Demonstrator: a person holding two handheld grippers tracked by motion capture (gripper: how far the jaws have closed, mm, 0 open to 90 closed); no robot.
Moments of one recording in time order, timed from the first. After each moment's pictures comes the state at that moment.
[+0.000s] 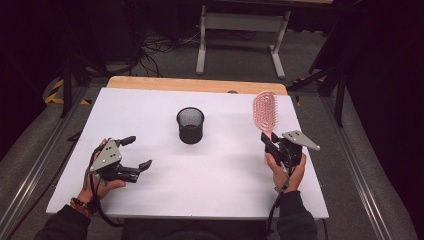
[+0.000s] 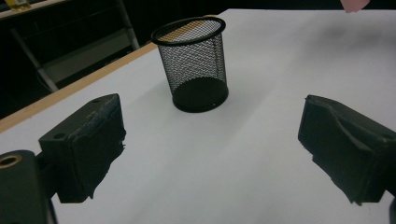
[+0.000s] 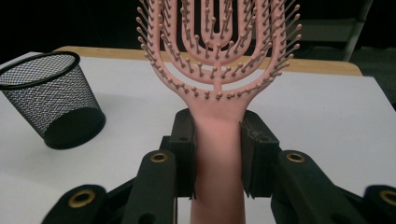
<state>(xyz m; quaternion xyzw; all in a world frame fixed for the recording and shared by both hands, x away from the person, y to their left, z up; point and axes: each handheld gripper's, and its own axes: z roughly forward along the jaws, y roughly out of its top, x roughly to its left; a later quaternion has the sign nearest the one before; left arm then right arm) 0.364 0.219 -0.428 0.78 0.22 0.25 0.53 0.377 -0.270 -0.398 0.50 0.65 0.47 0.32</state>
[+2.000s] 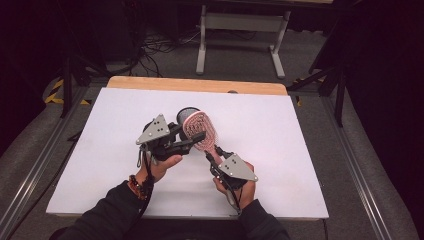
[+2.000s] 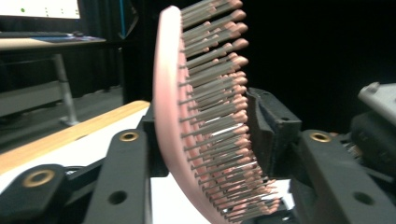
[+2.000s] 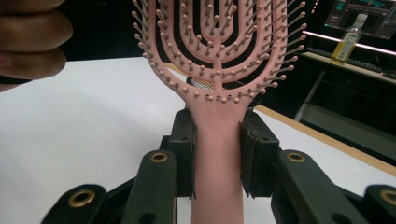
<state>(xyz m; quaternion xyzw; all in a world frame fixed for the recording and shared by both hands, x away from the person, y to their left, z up) 0.385 0.094 -0.367 0.70 0.19 0.13 0.67 0.330 -0.131 -0.425 0.27 0.71 0.52 0.38</state>
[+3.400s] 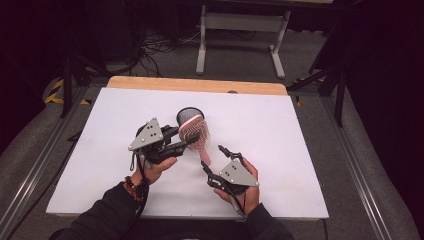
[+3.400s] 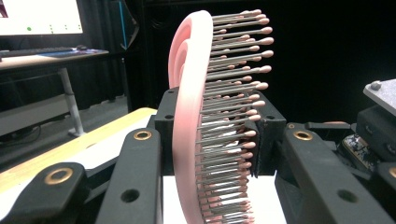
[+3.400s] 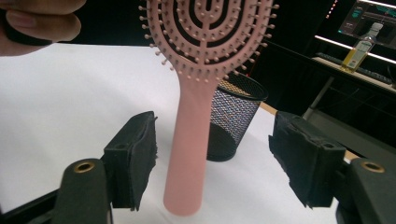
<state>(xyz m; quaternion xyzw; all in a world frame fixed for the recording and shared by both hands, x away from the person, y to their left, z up) 0.376 0.105 -0.366 0.70 0.16 0.17 0.67 0.319 -0.140 -0.426 0.24 0.73 0.51 0.39</state>
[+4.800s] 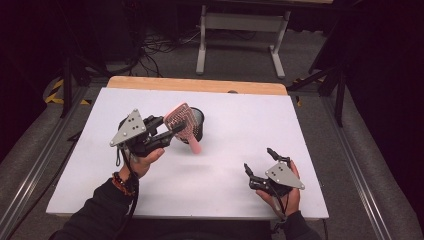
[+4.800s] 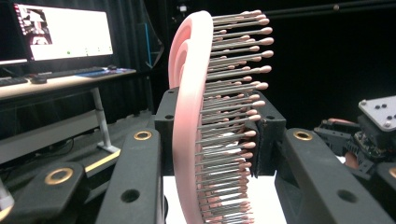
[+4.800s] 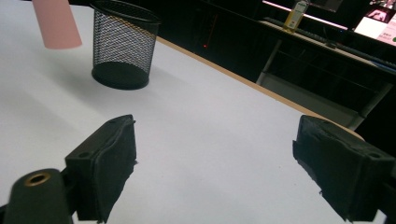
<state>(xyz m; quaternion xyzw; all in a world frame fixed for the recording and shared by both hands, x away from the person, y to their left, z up) 0.376 0.135 -0.339 0.68 0.18 0.22 0.68 0.317 -0.251 -0.441 0.31 0.72 0.46 0.42</state>
